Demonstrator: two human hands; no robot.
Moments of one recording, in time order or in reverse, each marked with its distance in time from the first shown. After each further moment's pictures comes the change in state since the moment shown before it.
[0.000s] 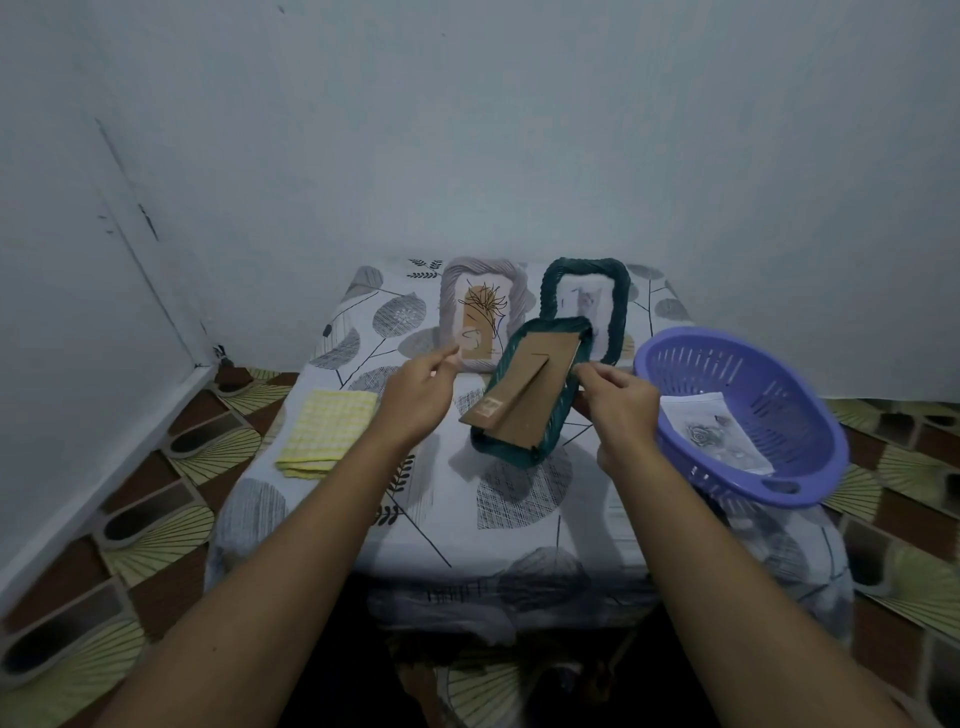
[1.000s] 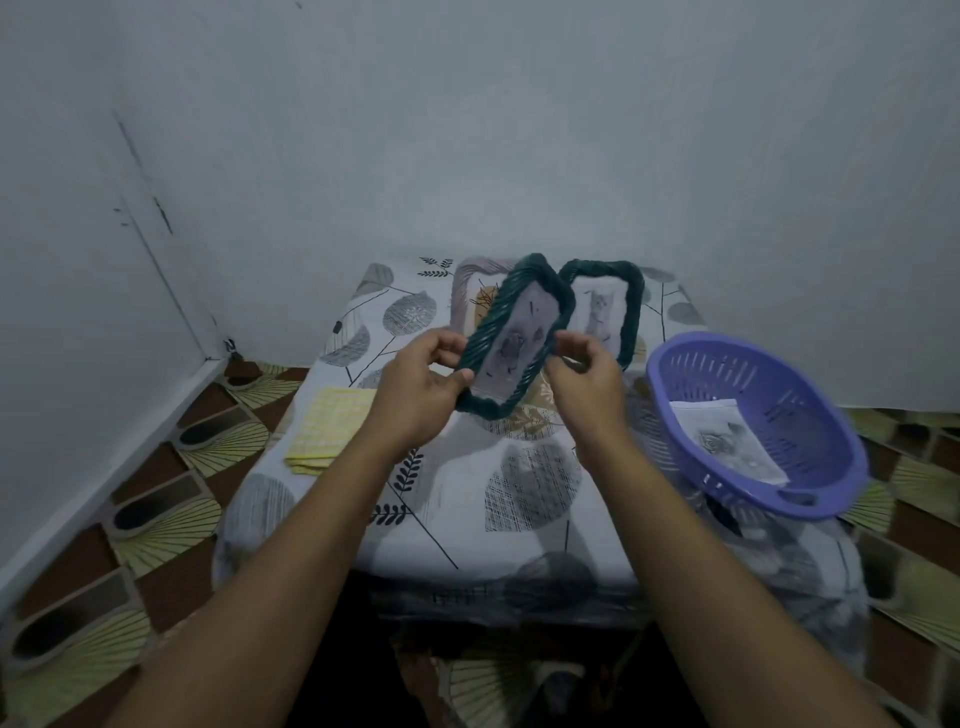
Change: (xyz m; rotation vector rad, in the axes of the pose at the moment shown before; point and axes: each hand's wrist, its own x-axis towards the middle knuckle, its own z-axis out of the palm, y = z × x) left_hand -0.015 0.010 -0.016 -0.093 0.060 0.147; right_hand -0.012 -0.006 0.034 -0.281 -0.175 -0.209
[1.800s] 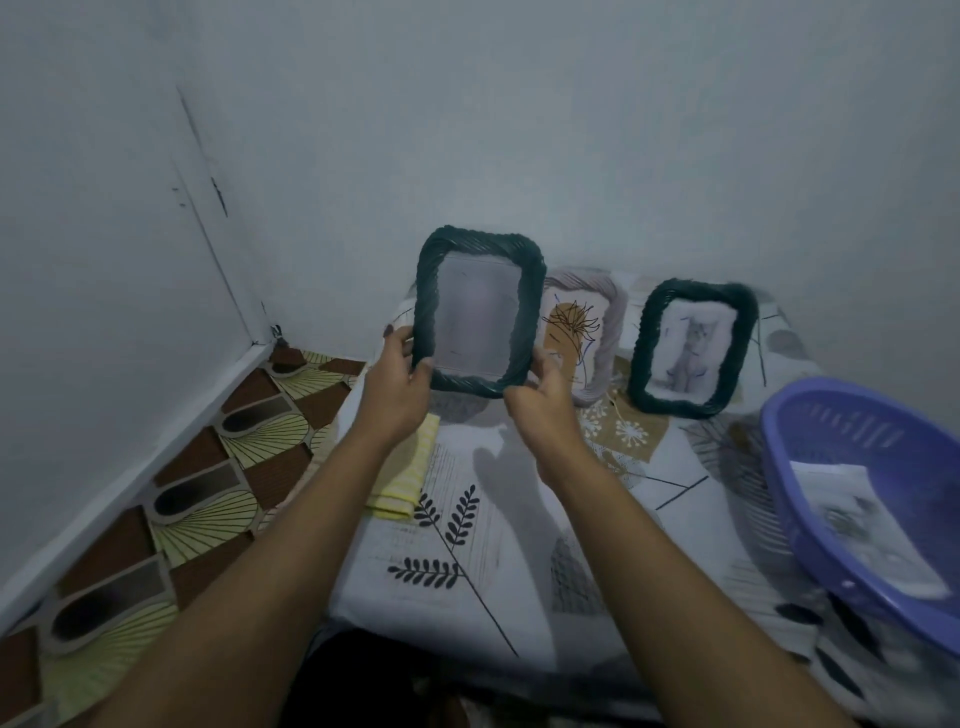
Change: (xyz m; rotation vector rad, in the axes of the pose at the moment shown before) left_hand 0.087 -0.105 -0.055 0.089 0.193 -0.149; right_hand 0.044 0.020 0.131 0.105 -0.336 0.128
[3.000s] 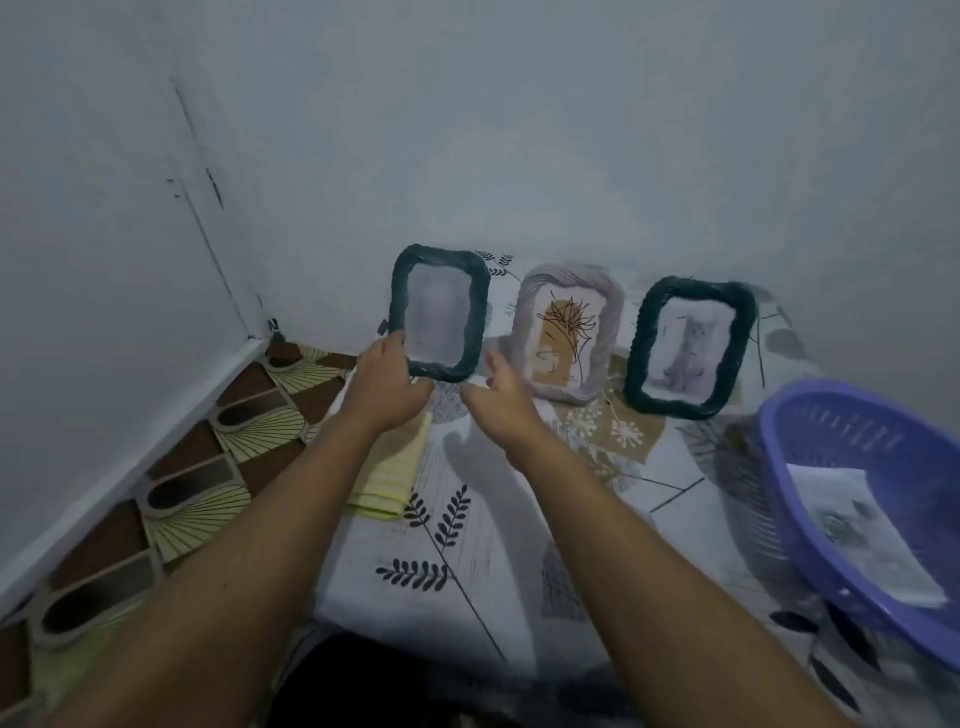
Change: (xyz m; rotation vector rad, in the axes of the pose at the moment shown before) left_hand 0.031 -0.029 0.004 0.538 -0.135 0.066; right_hand 0.008 -0.004 0.015 -0.186 -0.229 0.009
